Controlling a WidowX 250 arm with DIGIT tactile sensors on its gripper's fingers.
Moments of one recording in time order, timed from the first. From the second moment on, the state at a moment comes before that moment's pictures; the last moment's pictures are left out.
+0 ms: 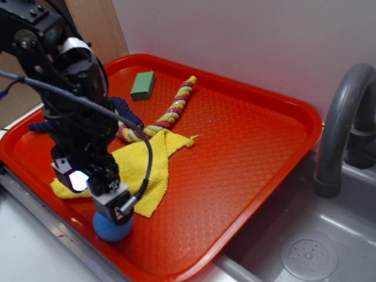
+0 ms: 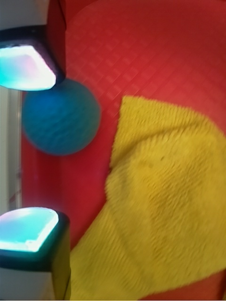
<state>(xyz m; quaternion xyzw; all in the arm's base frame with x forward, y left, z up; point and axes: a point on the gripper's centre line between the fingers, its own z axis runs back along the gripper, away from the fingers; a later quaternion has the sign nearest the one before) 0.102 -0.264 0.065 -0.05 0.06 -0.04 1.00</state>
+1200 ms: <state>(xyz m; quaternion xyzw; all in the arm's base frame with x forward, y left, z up) 0.104 -0.258 0.101 -0.11 -0.01 -0.10 0.99</state>
